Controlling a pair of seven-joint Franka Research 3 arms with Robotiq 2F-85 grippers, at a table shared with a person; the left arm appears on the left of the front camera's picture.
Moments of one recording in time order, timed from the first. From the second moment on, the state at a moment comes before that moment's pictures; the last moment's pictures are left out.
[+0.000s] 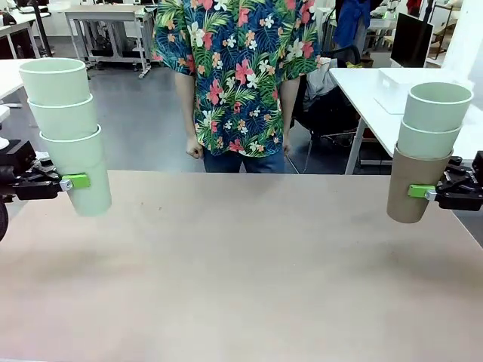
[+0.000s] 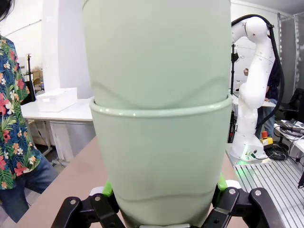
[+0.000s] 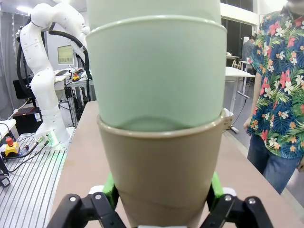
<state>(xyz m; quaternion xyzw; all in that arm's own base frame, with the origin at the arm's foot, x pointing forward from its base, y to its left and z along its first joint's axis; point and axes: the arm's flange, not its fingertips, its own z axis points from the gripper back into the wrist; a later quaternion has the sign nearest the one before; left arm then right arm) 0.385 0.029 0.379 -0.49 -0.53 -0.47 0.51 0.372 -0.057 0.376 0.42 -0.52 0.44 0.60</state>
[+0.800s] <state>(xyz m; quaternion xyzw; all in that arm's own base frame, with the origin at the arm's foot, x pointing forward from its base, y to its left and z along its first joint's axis) 0.385 0.029 0.379 -0.49 -0.53 -0.47 0.51 0.372 -0.057 0.376 0.42 -0.52 0.44 0.60</state>
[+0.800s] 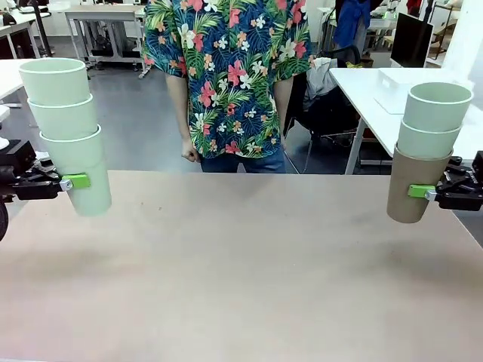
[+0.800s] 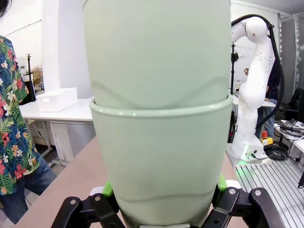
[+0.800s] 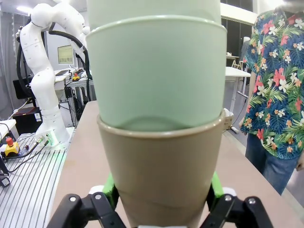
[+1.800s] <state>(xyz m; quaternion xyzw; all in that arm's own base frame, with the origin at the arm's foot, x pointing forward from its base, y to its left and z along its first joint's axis) 0.385 0.029 0.379 -0.49 -0.53 -0.47 0.51 0.372 -0.057 0.376 0.42 -0.52 0.44 0.60</state>
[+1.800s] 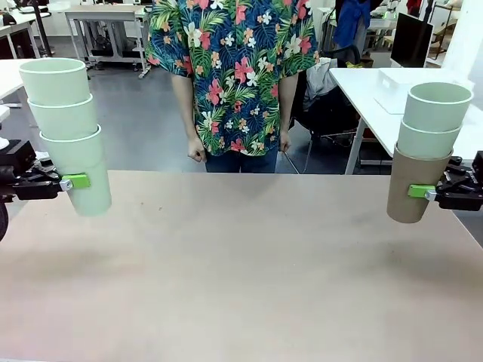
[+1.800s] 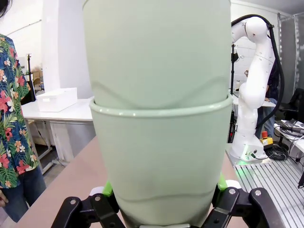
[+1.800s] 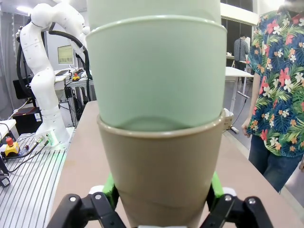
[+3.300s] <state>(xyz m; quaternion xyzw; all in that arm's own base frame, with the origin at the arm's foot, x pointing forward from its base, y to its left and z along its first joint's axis) 0.385 0.029 0.379 -0.49 -0.53 -0.47 0.51 0.372 -0.057 0.376 0.42 -0.52 0.44 0.60</state>
